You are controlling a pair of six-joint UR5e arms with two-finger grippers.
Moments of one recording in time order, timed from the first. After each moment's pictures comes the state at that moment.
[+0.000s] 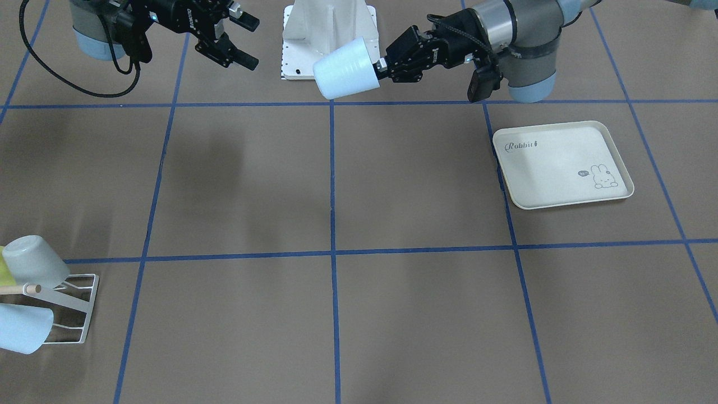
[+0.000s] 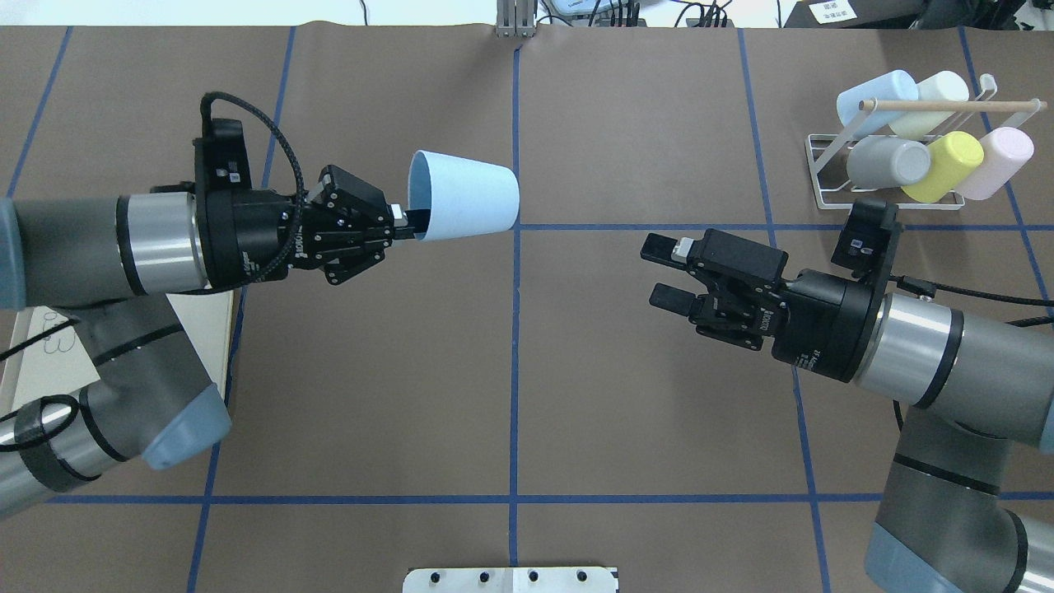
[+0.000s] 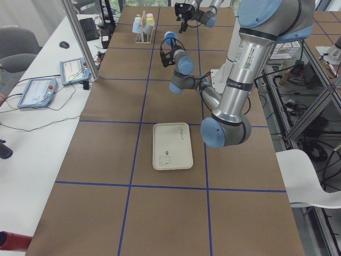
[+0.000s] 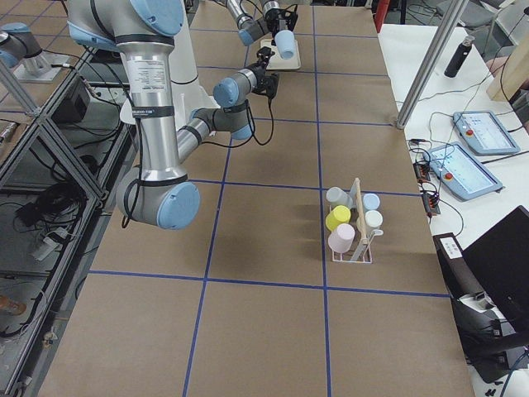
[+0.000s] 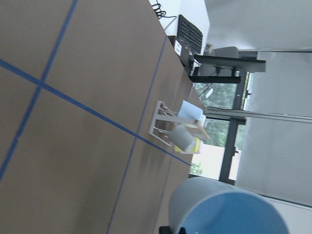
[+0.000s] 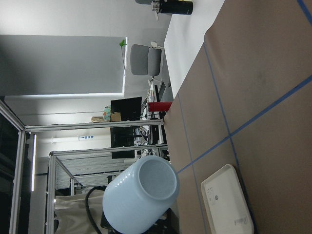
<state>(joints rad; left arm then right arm) -0.56 -1.96 -1.76 -3.16 -1.76 -2.12 0.46 -1.42 2.02 -0.11 1.54 1.95</state>
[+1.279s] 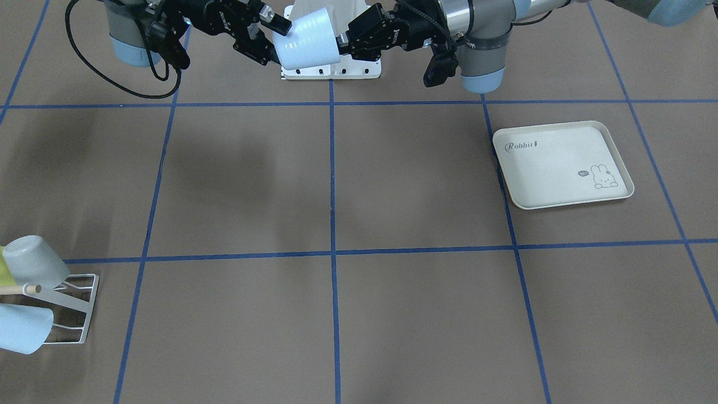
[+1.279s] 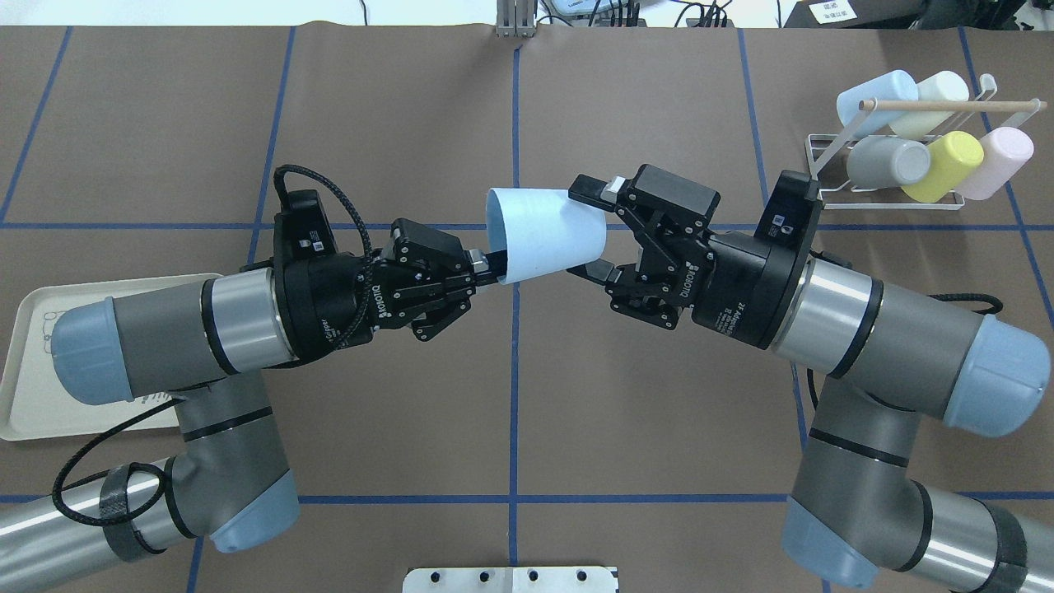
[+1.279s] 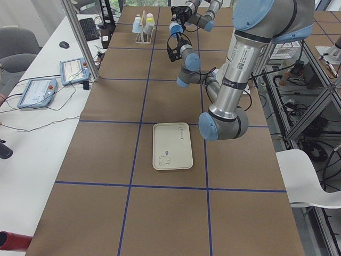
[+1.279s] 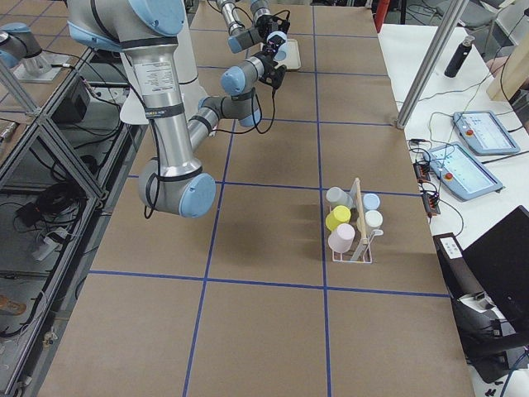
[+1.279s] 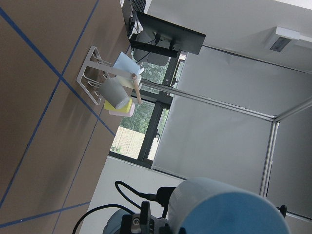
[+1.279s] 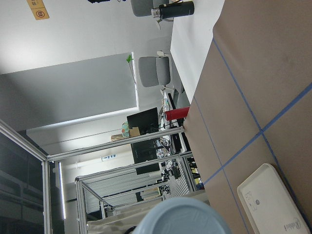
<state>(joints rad) -0.46 -2.04 -1.74 -3.18 -1.64 -2.15 0.46 -1.27 1.95 -0.16 1.47 2.10</state>
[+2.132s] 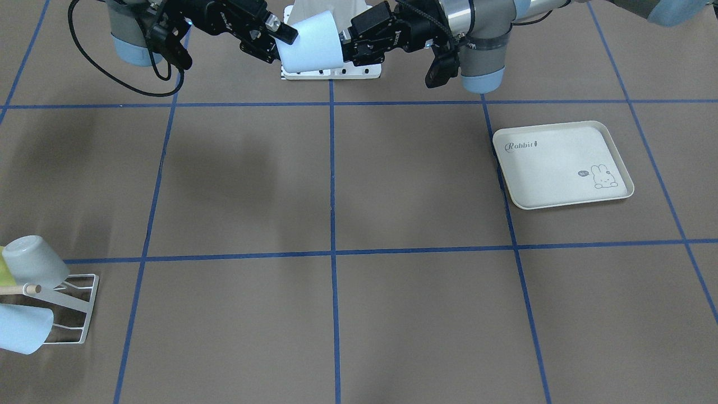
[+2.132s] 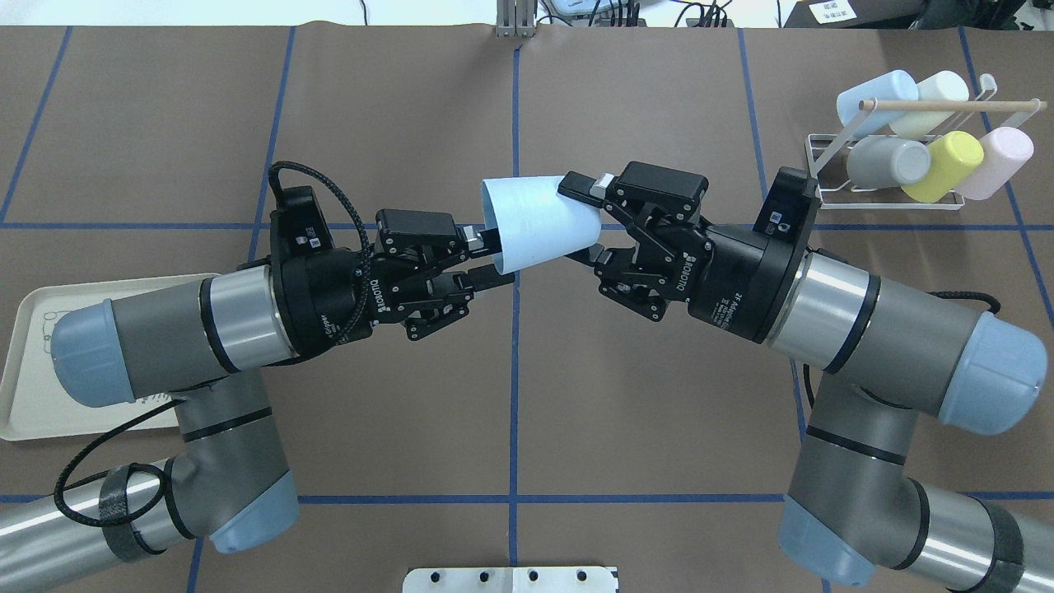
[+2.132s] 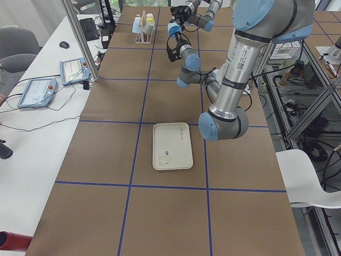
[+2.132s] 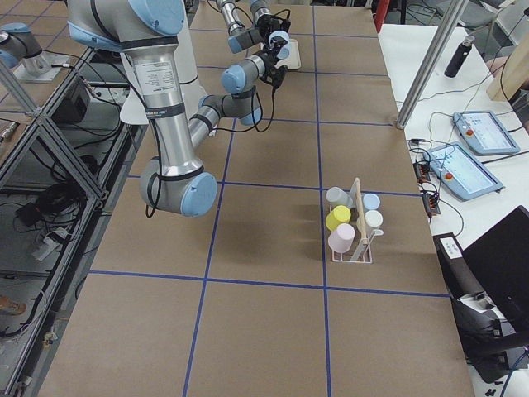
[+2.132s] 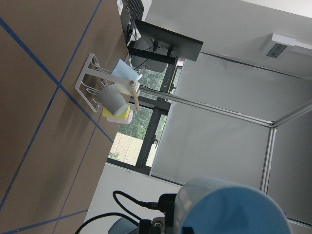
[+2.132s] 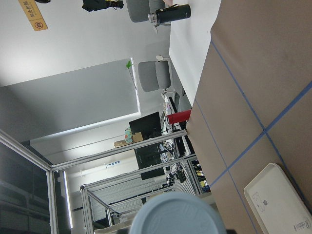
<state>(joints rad) -0.46 -2.03 -1.74 -3.18 -1.61 -2.15 0.46 -1.26 1.96 -0.17 1.45 2.15</state>
